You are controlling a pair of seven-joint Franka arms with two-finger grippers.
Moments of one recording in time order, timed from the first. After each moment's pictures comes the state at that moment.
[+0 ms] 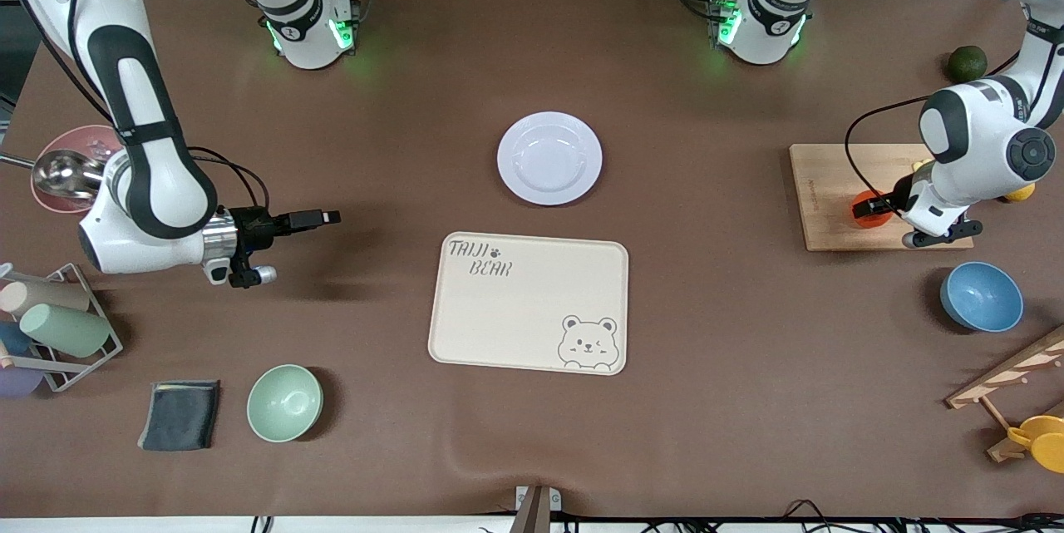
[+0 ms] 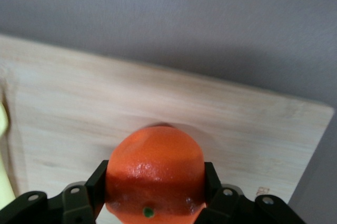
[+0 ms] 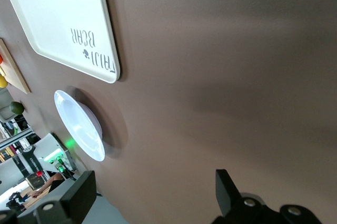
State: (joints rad) left arm 0.36 0.27 -0.07 -2.30 0.10 2.45 0.02; right arm 0.02 0.44 -0.06 -1.94 0.71 1.78 -0.44
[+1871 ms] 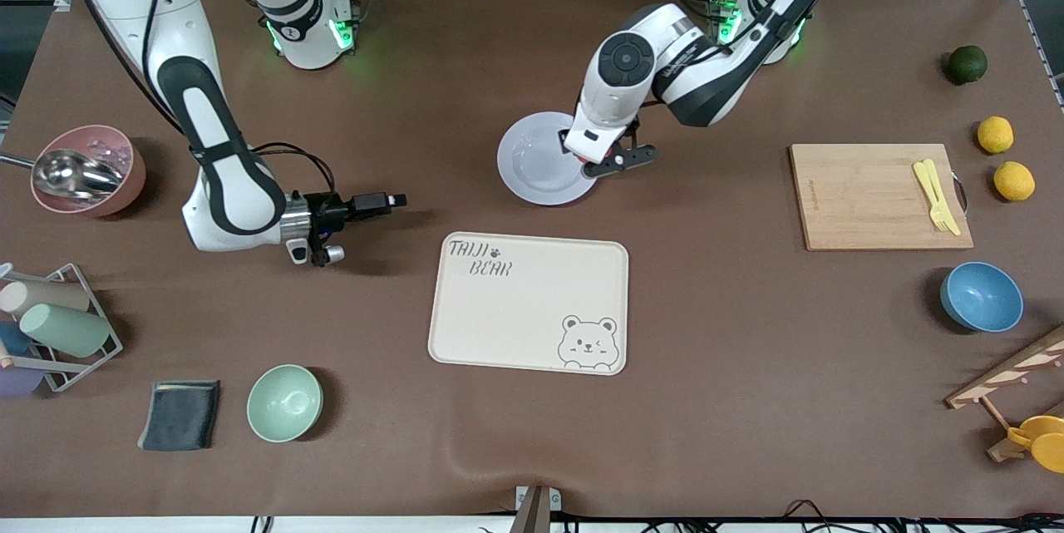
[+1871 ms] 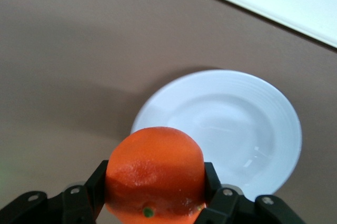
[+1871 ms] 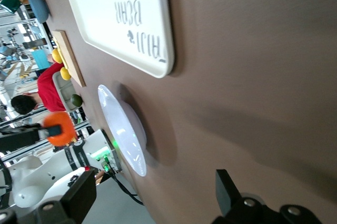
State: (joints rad) left arm -0.05 0.36 -0.82 -2.08 0.08 2.25 -1.22; right arm 0.18 0.49 -0.05 -2.12 1.13 1.87 -0.69
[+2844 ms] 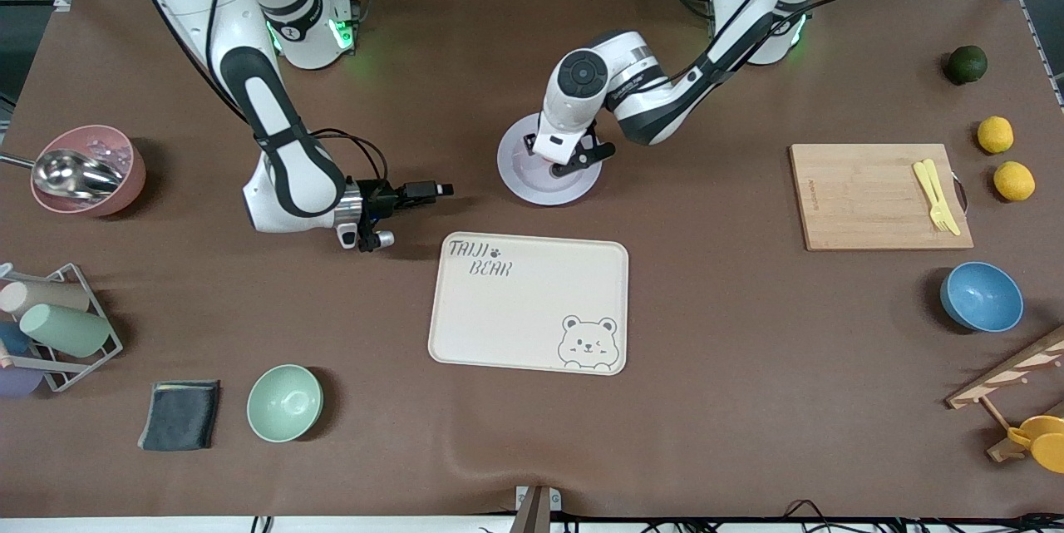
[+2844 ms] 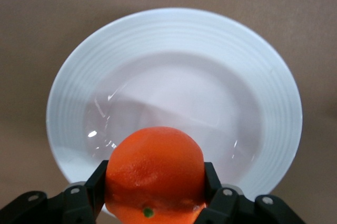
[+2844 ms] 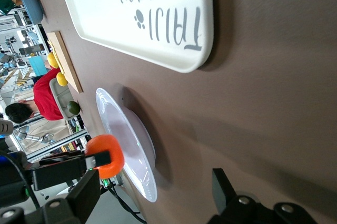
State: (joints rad) left arm -0.20 0.58 -0.75 -2.04 0.24 2.40 -1.50; right arm 0.36 0.49 -0.05 -2.18 1.31 2.00 -0.70
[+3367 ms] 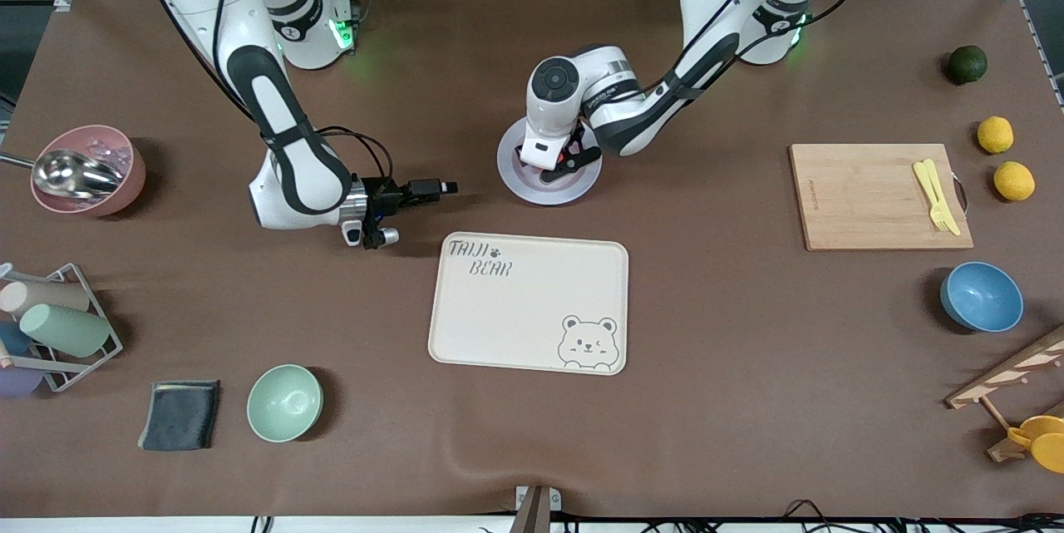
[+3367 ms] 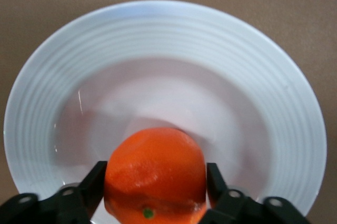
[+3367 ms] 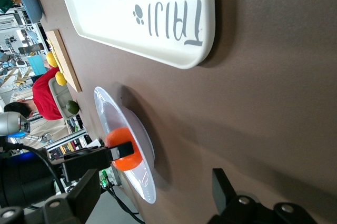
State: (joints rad) left arm -0.32 0.65 -0.66 -1.98 0.35 2.40 -1.63; right arm 0.37 0.49 -0.05 -2.19 1.32 2.01 -0.71
